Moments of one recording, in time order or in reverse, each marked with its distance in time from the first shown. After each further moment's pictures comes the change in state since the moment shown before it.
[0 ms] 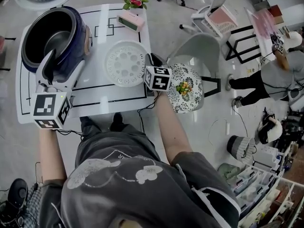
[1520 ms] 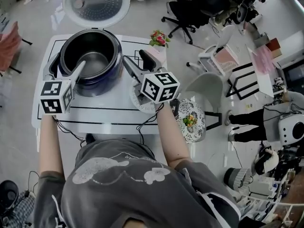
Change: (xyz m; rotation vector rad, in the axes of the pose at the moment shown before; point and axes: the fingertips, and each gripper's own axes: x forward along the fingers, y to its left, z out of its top) left arm -0.039 0.160 -0.005 -0.053 0.014 0.200; right arm -0.043 0.243 0.208 -0.037 -0.352 0.567
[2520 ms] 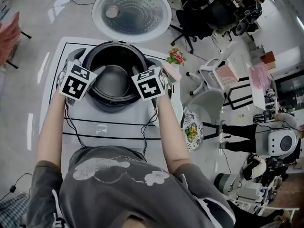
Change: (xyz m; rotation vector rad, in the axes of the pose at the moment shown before) left arm 0.085 0.087 -0.042 0.169 0.268 -0.226; right arm 0.138 0.013 -0.048 -0.560 0.680 -0.261
